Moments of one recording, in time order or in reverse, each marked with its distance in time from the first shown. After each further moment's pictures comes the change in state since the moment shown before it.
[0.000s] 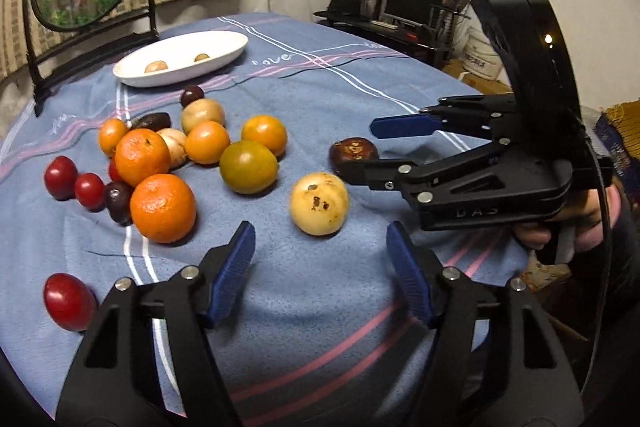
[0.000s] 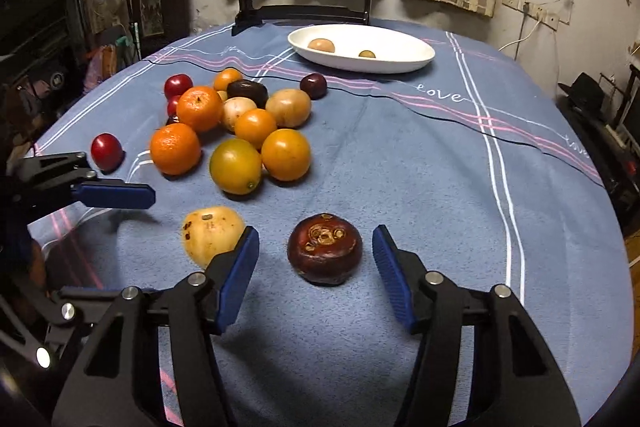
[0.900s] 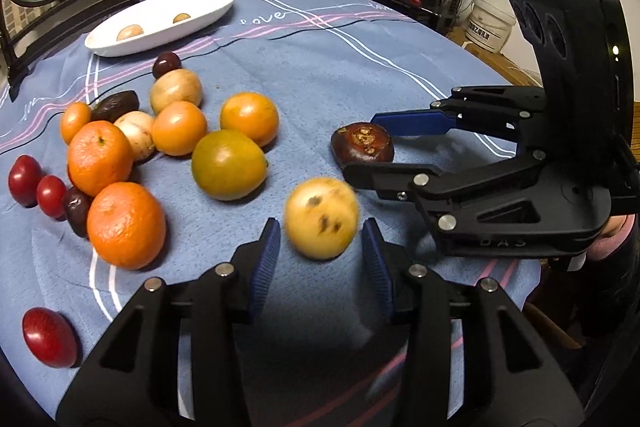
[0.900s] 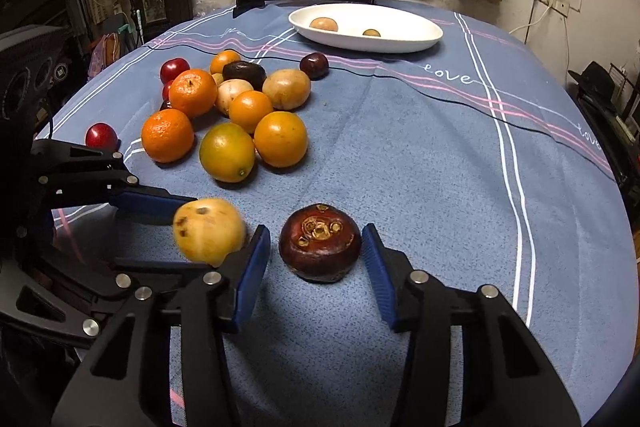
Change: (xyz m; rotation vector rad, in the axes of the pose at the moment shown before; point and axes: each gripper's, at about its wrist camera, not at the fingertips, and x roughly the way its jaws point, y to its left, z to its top) left arm 0.048 0.004 0.025 -0.023 0.176 -0.029; right arm 0.009 -0.007 0.003 0.007 0.080 0.021
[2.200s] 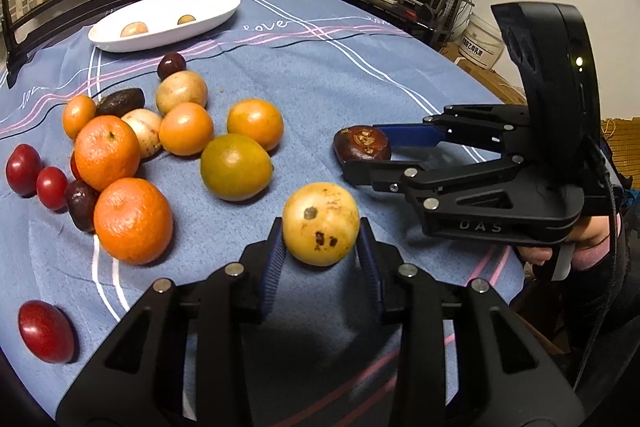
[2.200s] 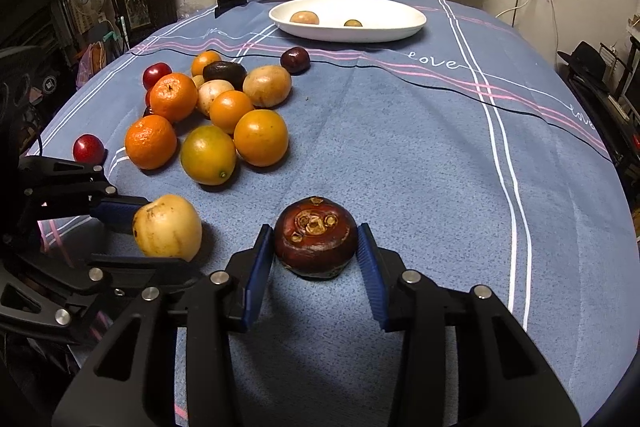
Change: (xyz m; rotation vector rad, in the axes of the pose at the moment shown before) left arm -0.013 0.012 -0.001 -0.047 -0.040 -0.051; right arm 0.003 -0.007 0.003 0.058 0.024 -0.023
